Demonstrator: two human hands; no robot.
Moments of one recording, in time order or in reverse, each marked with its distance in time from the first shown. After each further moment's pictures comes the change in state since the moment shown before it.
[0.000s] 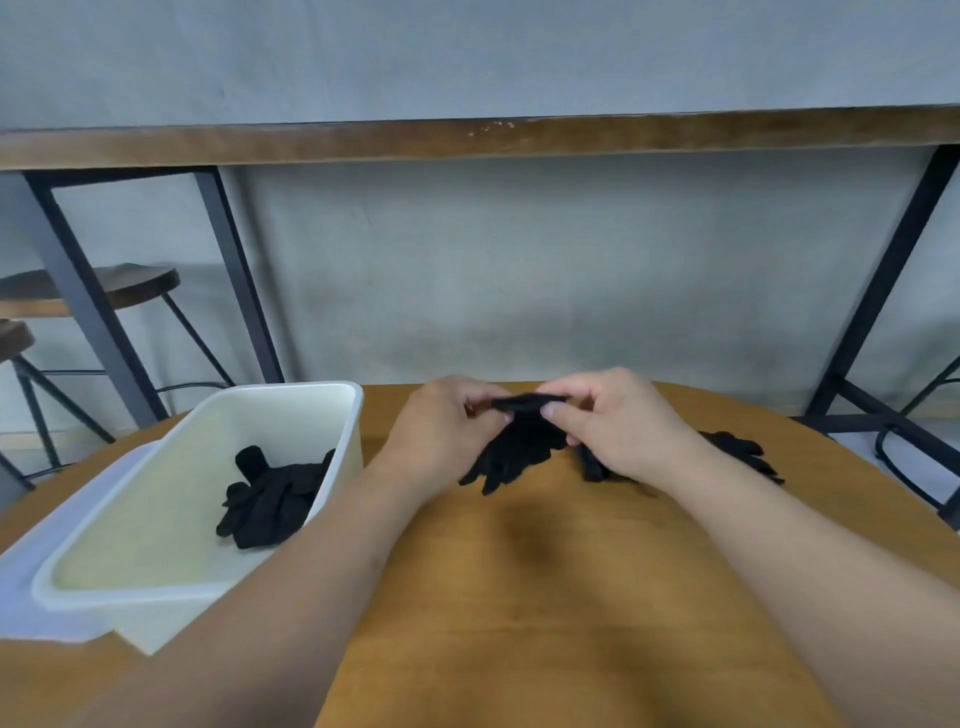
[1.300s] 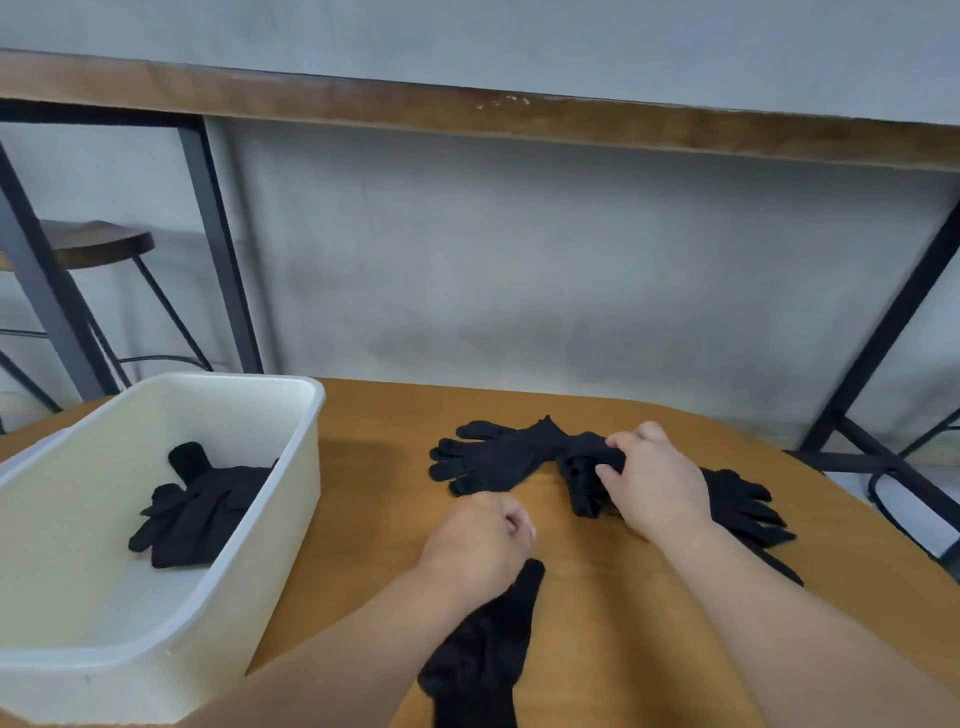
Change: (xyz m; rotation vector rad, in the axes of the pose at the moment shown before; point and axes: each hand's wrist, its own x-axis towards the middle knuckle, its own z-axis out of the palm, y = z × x) left_hand 0.004 -0.048 0.113 -0.005 -0.232 -0.302; right_hand 0.046 0.140 0.023 -0.673 0.134 0.279
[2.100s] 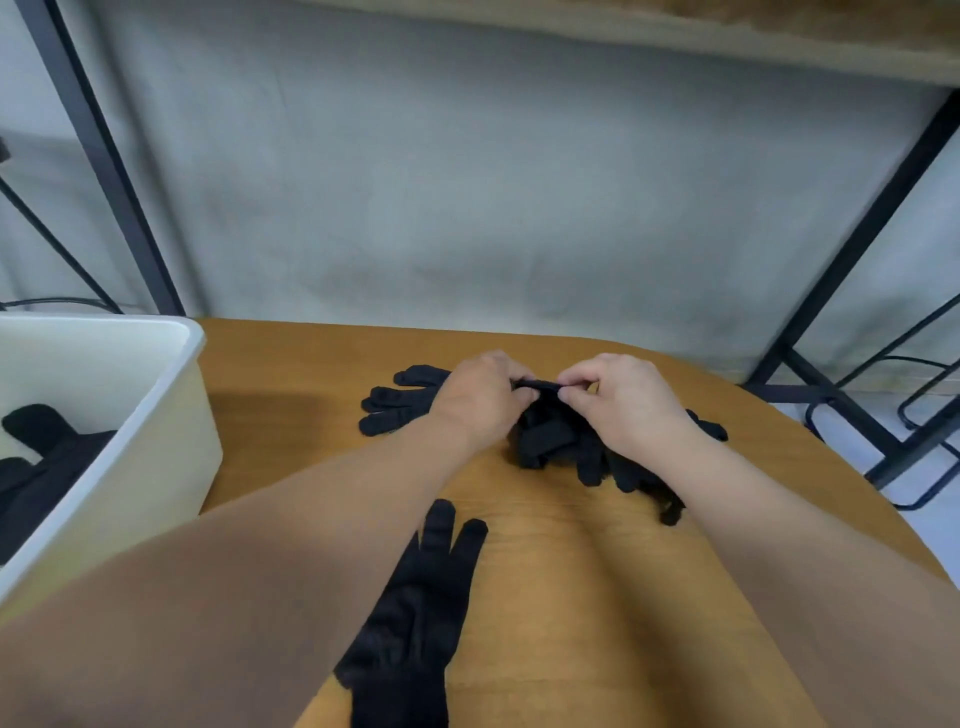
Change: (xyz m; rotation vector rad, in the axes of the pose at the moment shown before) left_hand 0.115 0.044 0.019 0.187 0.013 0.238; right_hand 0.033 0.018 -0.012 0.271 -0.101 -0.112
